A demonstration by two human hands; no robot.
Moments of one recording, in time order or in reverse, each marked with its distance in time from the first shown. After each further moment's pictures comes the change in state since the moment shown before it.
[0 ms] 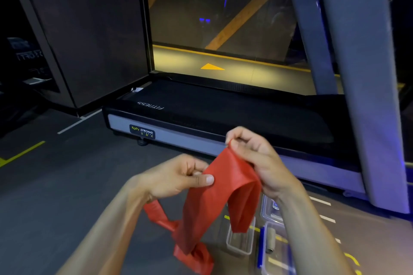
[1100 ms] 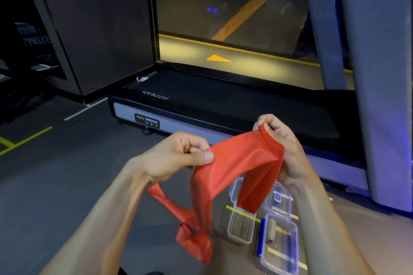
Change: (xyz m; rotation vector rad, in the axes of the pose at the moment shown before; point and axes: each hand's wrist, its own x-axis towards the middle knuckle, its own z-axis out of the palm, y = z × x) left_hand -0.008 0.007 -0.006 -0.108 0.109 0.148; right_hand -0.005 0.006 -0.030 0.150 0.171 -0.044
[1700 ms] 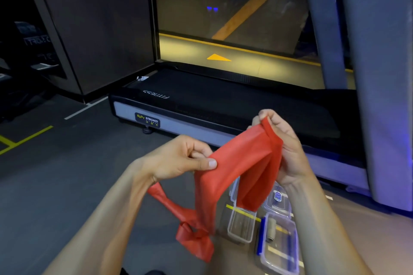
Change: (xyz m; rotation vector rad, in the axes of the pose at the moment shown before) left_hand 0.002 -0.007 -0.002 0.146 -0.007 -0.129; right_hand 0.005 0.002 0.012 0.168 -0.064 -0.019
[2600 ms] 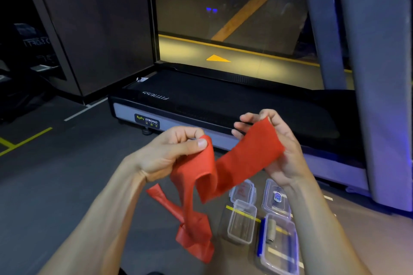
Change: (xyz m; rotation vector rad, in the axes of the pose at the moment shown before) left_hand -0.007 0.012 -0.004 -0.325 0.037 0.149; right_hand -0.002 0.003 0.003 -0.068 0.032 -0.031
